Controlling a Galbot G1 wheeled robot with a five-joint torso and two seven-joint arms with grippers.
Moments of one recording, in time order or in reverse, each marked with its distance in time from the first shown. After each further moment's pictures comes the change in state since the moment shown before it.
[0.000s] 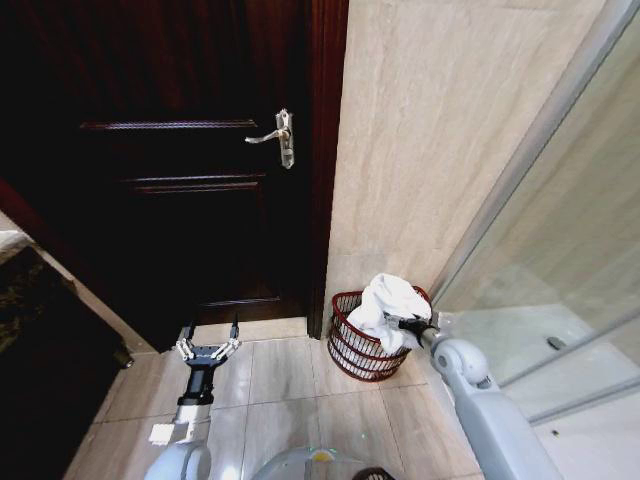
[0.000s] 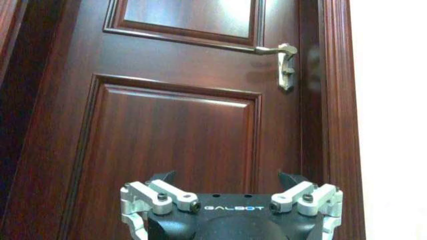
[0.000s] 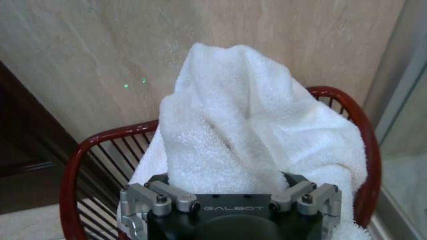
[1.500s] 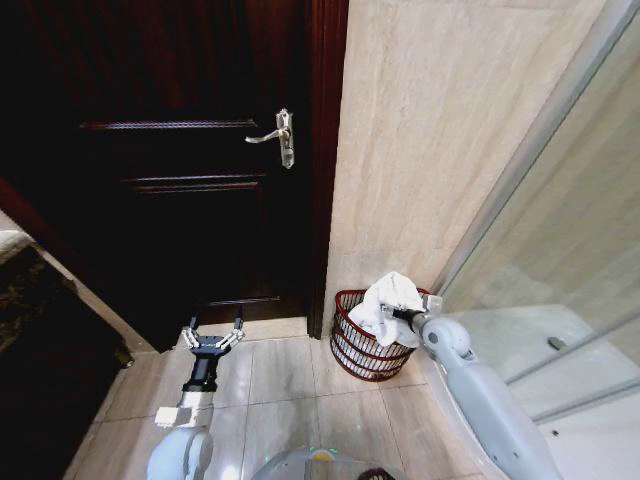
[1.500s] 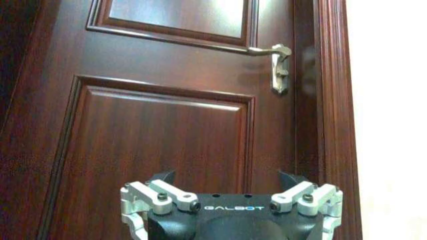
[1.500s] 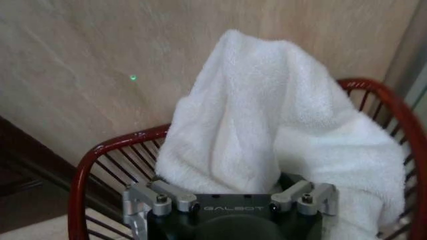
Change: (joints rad) left arm -0.070 -0.007 0.013 -0.034 0.036 0.096 -0.005; right arm 0.173 -0.049 -0.161 -0.119 0.301 0.002 0.250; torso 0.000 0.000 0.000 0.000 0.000
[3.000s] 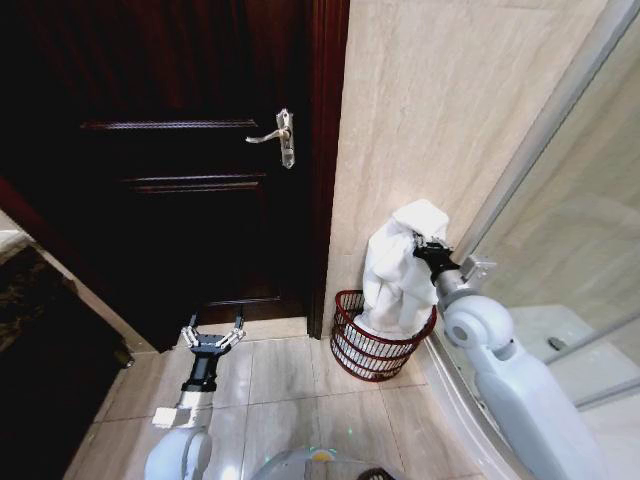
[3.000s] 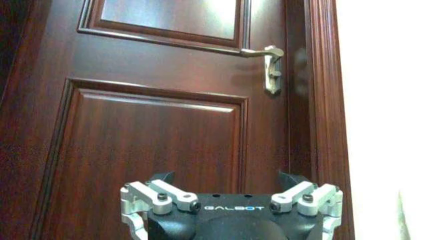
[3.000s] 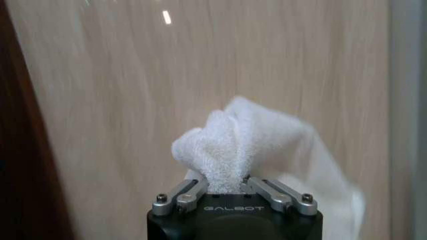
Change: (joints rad) left arm 0.007 -0.002 0.008 -0.005 0.019 -0.008 0.010; right arm -0.035 -0.098 0.046 0.539 -0.033 0.228 0.209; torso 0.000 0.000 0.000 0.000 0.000
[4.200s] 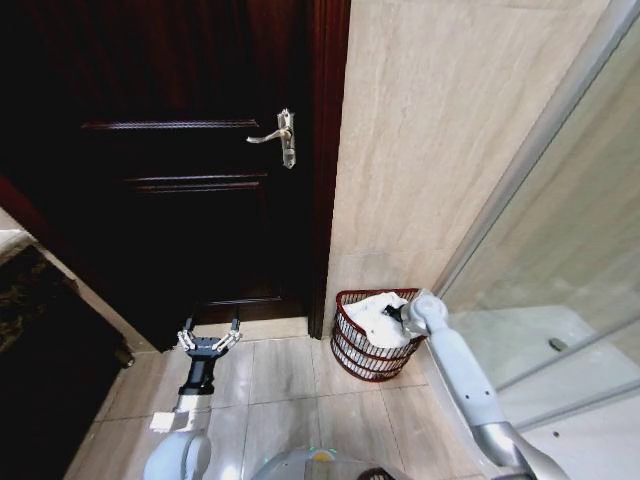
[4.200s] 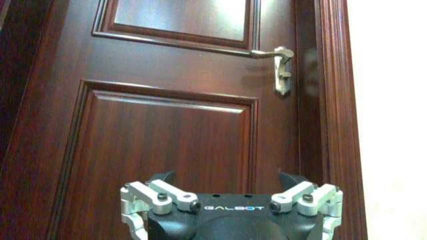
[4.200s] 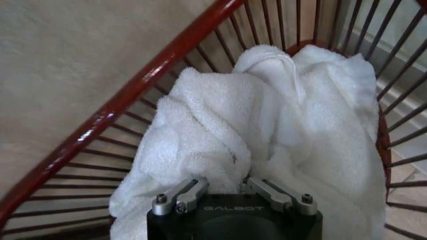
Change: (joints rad) left arm 0.003 -0.011 -0.017 0.008 -0.011 -0.010 -0.004; right arm 0.229 0.246 -0.020 -0.863 0.486 -0.227 0.248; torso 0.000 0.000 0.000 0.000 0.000
